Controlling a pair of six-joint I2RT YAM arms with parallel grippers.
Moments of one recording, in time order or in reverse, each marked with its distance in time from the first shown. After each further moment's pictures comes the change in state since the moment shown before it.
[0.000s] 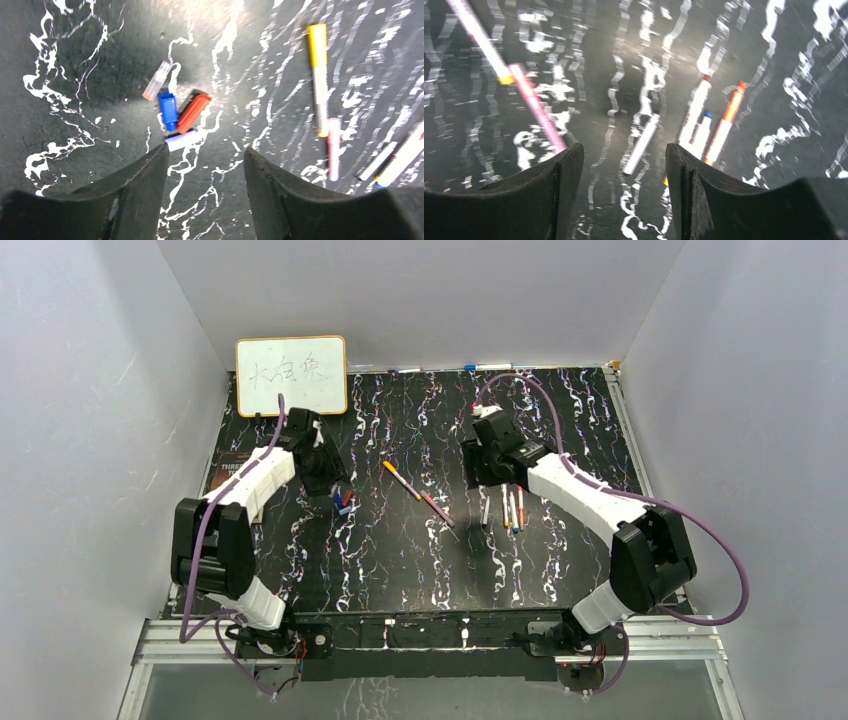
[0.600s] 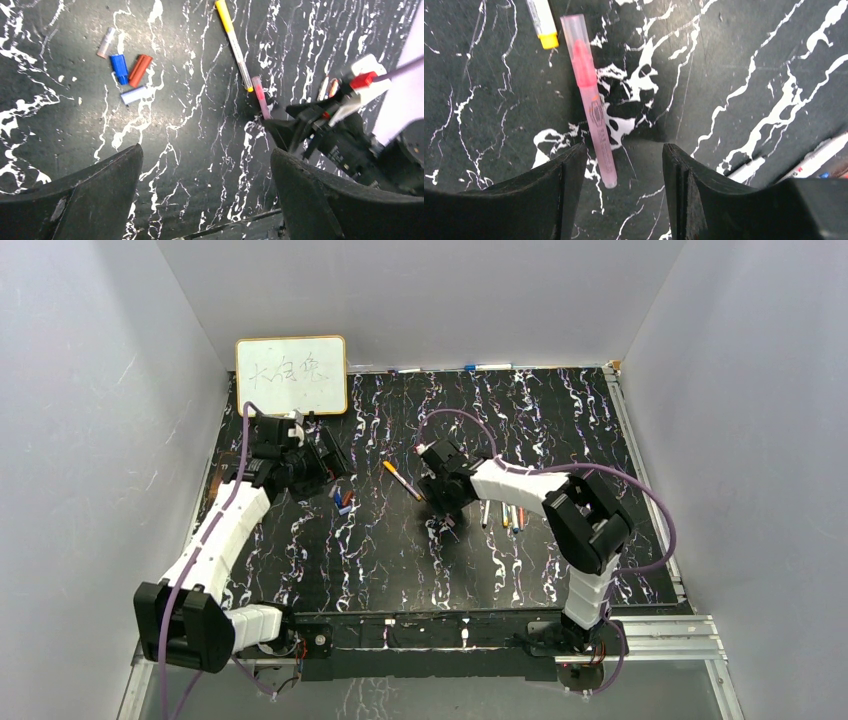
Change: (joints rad) left arm 0.000 -0.369 -0.043 -0.053 0.114 -0.050; right arm 0.207 0.308 0.084 0.052 -0.074 -0.116
